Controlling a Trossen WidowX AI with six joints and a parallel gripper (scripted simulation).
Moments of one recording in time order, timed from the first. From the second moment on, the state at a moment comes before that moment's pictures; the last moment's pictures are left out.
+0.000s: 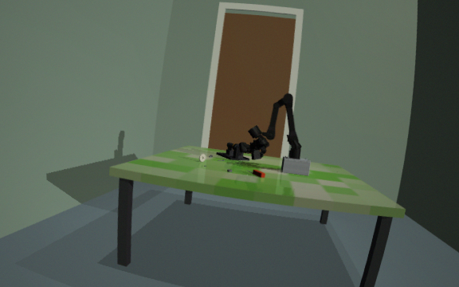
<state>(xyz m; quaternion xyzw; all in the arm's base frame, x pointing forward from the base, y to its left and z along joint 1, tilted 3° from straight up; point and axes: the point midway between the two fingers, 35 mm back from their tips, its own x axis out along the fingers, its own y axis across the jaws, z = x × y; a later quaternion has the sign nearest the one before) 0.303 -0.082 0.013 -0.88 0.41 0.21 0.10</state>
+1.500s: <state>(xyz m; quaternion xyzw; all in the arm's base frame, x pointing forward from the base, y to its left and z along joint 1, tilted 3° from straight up) 0.299 -0.079 0.013 -0.88 0.41 0.21 0.10</state>
